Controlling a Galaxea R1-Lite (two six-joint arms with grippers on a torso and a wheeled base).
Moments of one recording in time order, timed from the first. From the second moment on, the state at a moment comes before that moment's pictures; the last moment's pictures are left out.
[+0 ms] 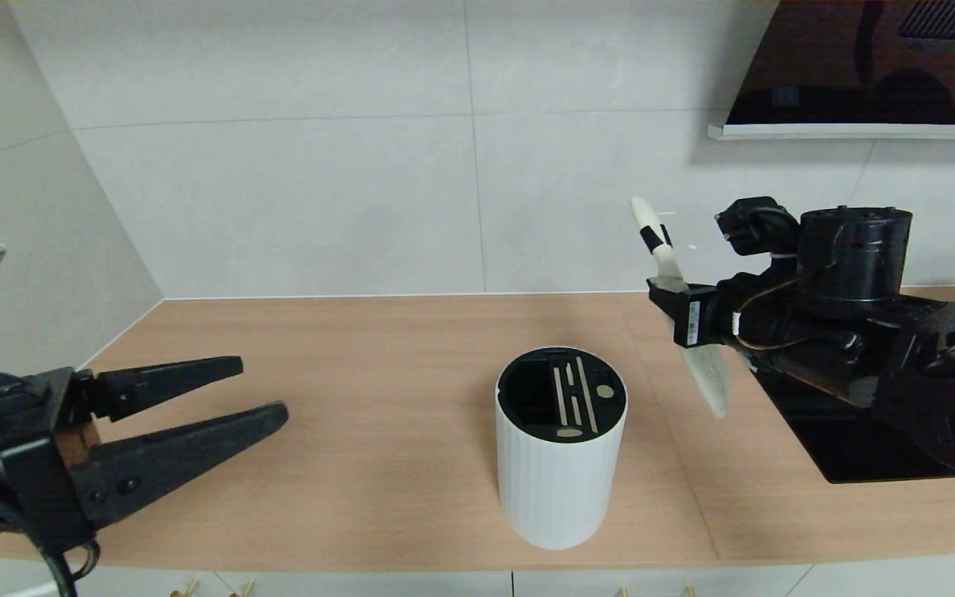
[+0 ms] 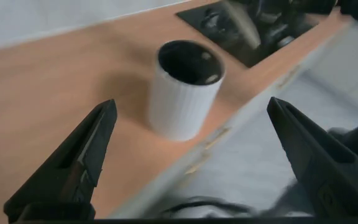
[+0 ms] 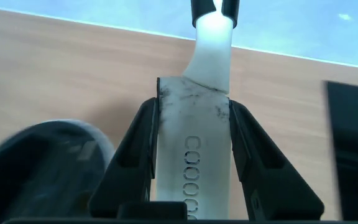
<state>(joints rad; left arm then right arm) -0.24 1.08 -0.60 -0.29 -0.58 -0.19 0.51 1.74 -0.93 -0.65 -0.18 0.04</state>
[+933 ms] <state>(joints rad) -0.56 1.44 -0.56 -0.98 -0.26 -0.72 0.95 1.63 -0.84 -0.65 -0.18 0.18</state>
